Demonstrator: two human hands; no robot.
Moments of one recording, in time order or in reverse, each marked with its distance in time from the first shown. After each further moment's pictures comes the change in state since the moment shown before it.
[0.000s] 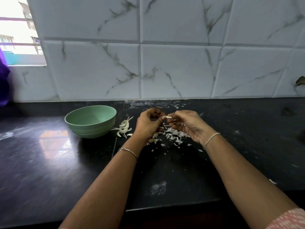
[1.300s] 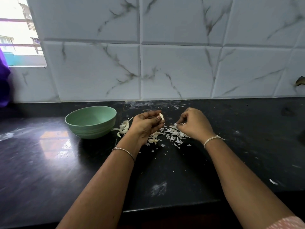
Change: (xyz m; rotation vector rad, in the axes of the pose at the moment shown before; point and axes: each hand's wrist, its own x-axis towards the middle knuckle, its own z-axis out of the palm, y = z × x) left_hand -0.005 0.012 -0.007 -0.508 0.020 -0.316; right_hand 0.007 0.007 -0.019 -1.246 0.241 -0.425
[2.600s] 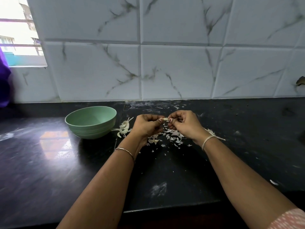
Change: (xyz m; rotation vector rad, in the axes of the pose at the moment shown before) left_hand 0.006 -0.008 0.000 0.302 0.005 0.067; right_hand 0.000 -0.018 0.014 0.664 -0.099 0.127
